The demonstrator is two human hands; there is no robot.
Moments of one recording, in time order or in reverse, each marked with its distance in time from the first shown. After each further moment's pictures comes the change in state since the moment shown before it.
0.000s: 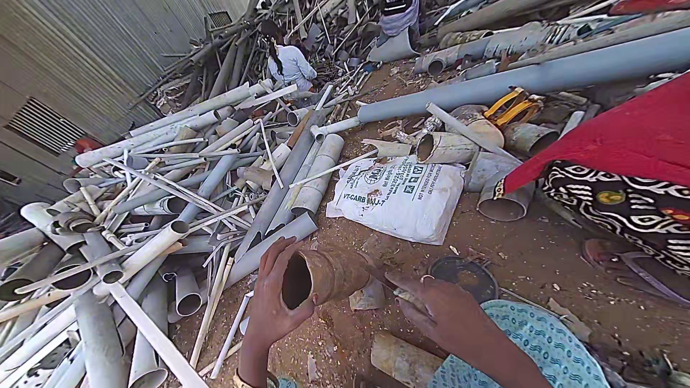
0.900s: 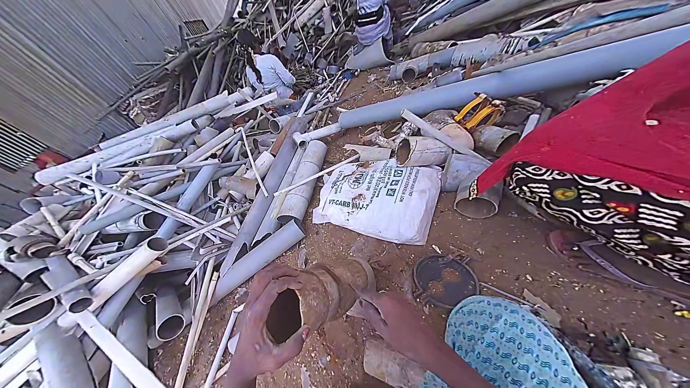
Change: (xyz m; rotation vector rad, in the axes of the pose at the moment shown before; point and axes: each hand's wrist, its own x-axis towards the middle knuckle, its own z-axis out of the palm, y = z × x) left_hand -0.002 -0.004 0.007 -0.228 -0.046 0.194; right_hand 0.025 -0.009 0.032 0.247 -0.226 0.092
